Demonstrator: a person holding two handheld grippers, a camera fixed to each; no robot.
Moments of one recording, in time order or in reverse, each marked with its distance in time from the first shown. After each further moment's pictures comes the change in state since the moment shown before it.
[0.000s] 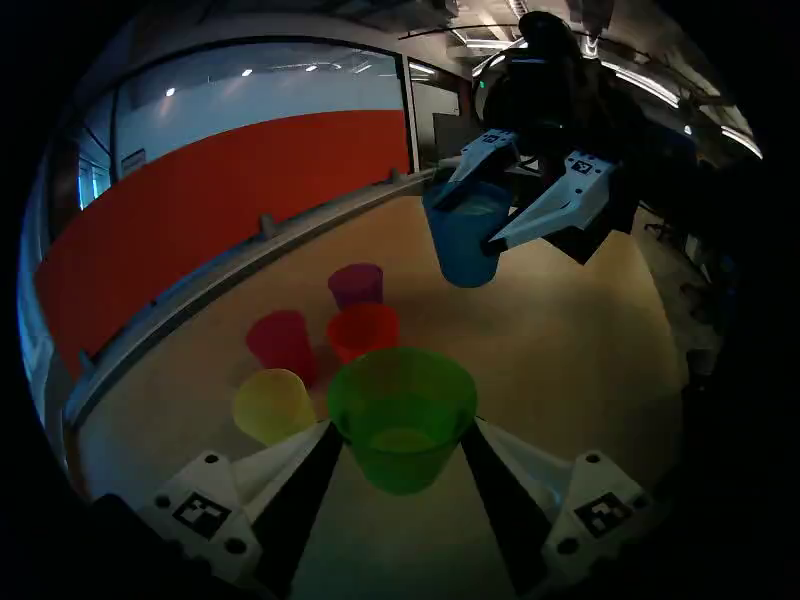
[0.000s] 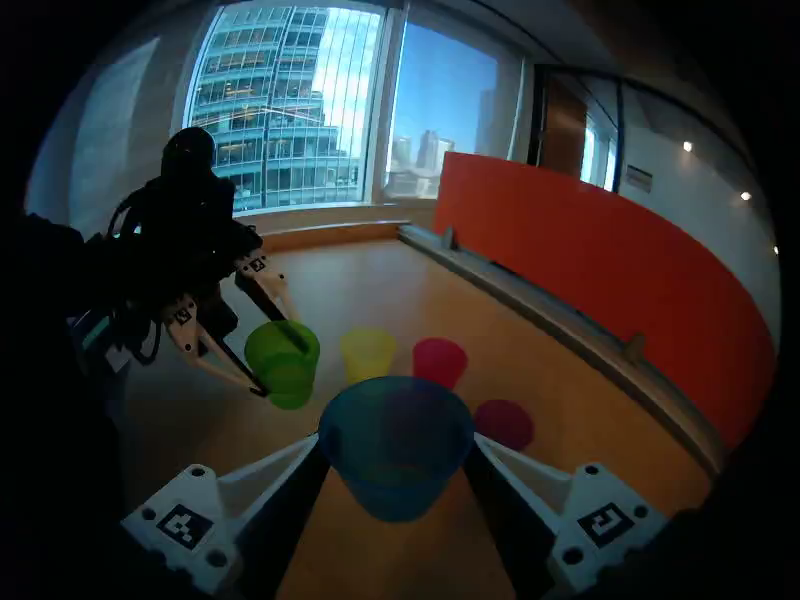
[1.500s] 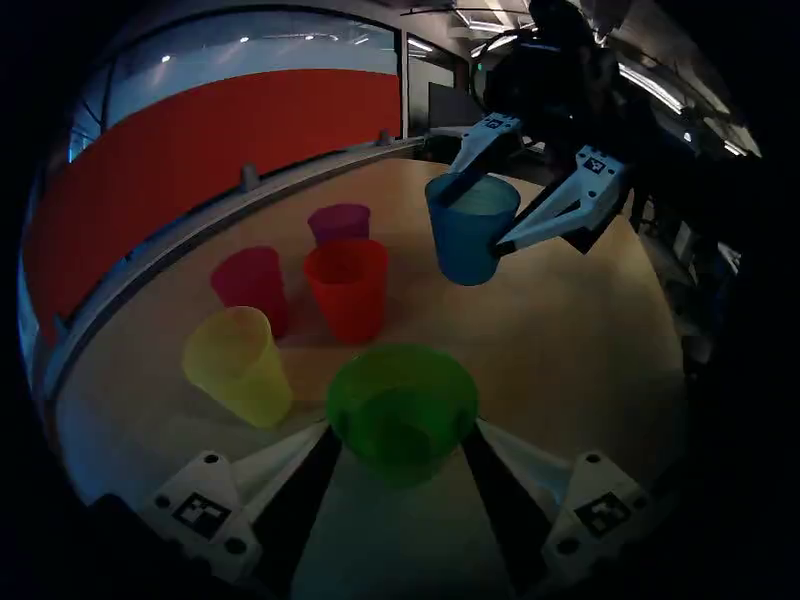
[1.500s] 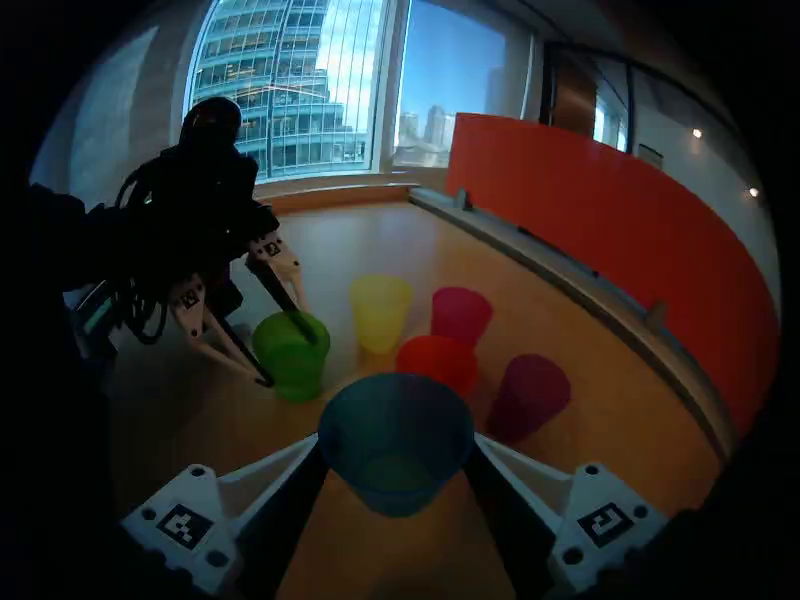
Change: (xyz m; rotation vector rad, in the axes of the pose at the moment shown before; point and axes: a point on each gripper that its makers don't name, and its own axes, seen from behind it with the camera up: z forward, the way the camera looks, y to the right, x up) left arm -0.051 0.008 0.033 -0.078 -0.090 -0.054; right arm -0.052 -0.014 0.035 0.030 -0.089 0.000
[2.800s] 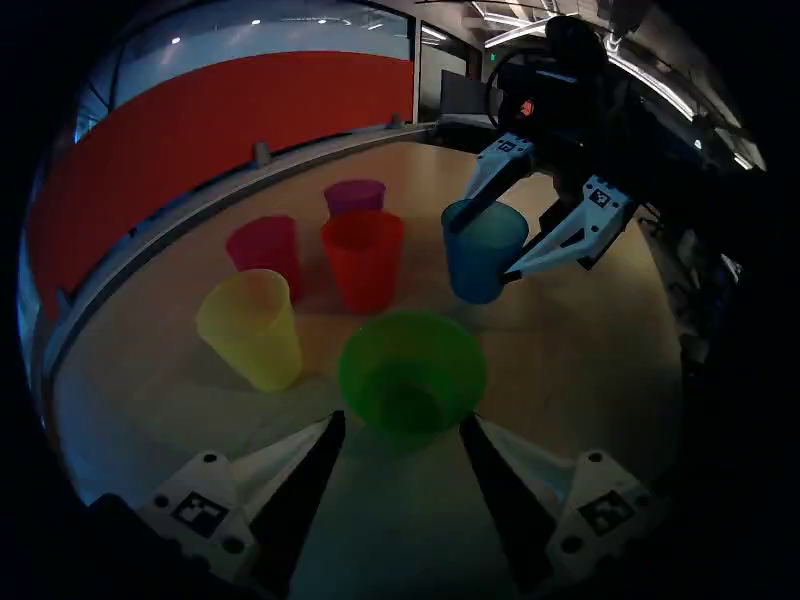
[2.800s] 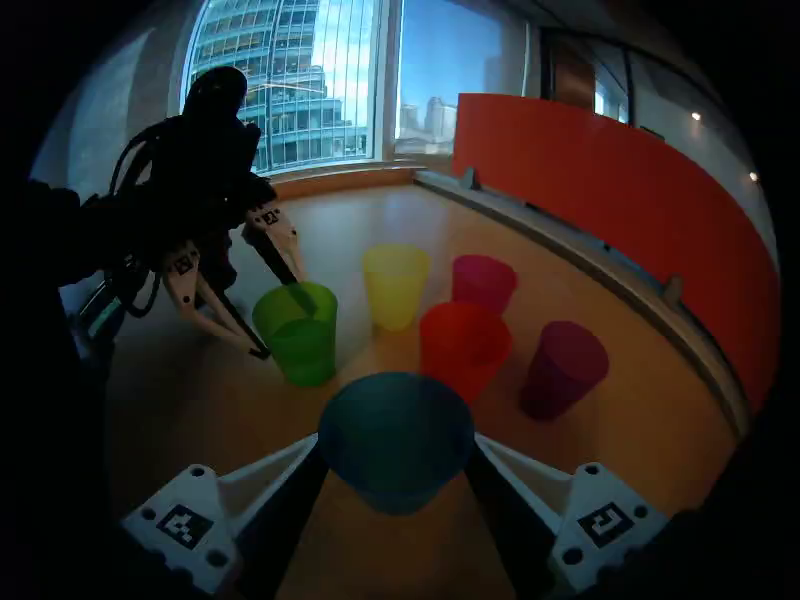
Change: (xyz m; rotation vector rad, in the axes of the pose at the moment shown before) left arm -0.022 -0.008 -0.015 0.009 -0.059 -0.042; right arm -0.029 -0.022 0.025 0.027 -0.032 0.039
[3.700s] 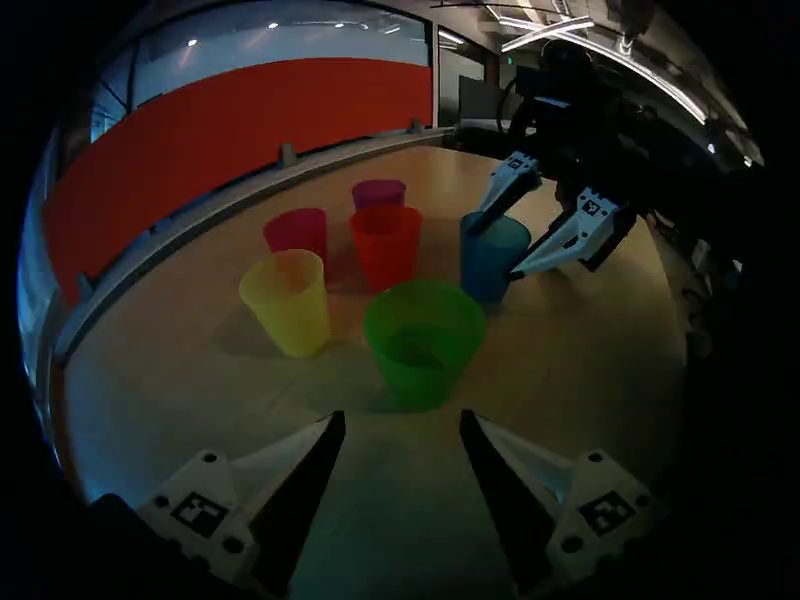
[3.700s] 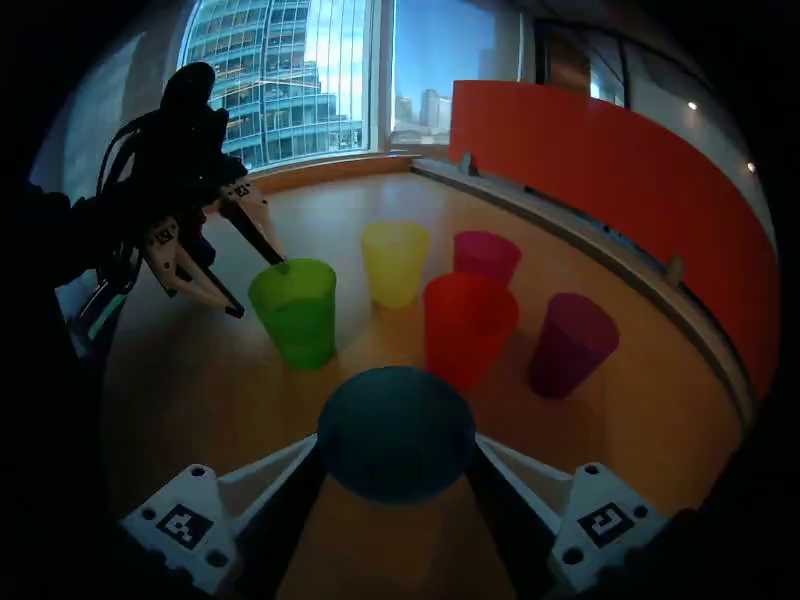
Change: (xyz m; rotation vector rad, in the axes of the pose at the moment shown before) left arm -0.022 -0.008 -0.036 0.074 0.017 -0.021; right arm -0.018 -0.005 0.003 -0.002 -0.025 0.026
